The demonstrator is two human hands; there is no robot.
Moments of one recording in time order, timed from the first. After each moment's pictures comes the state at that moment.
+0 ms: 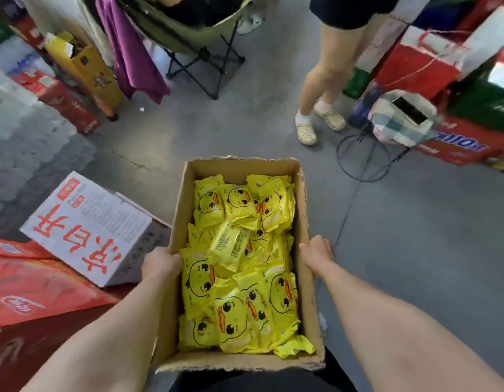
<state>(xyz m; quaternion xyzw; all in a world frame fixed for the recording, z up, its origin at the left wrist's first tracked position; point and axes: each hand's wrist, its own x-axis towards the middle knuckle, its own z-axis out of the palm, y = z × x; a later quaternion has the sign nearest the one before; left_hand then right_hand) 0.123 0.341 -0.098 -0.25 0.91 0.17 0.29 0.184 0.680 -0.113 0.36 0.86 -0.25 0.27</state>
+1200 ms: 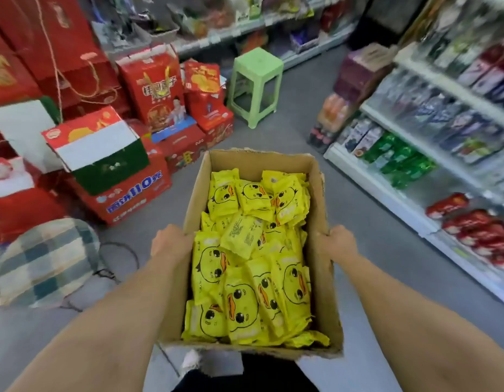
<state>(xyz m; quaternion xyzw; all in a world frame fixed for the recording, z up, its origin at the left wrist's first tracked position) 0.172 1.367 -0.022 0.42 0.83 0.08 0.36 0.534 1.395 0.010 0.80 0.54 -0.26 0.00</state>
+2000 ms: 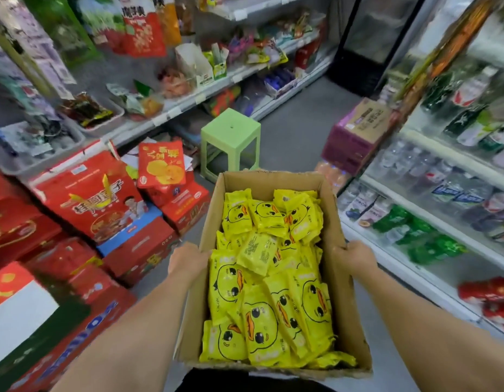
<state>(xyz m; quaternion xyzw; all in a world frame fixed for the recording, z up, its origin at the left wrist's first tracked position) 0.251 1.939 -0.032 0.48 0.79 0.06 0.39 0.625 1.927 -0.009 0.84 0.48 -0.25 -0.04</state>
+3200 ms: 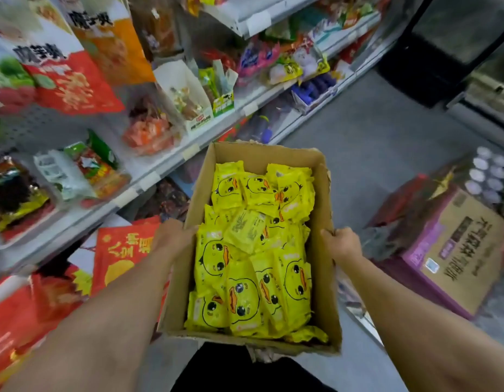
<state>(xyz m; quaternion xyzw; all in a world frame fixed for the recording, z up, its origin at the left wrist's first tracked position) 0.234 2.617 -0.072 0.44 0.82 0.03 0.37 0.610 2.625 -0.066 0.82 0.47 -0.32 -0.04</state>
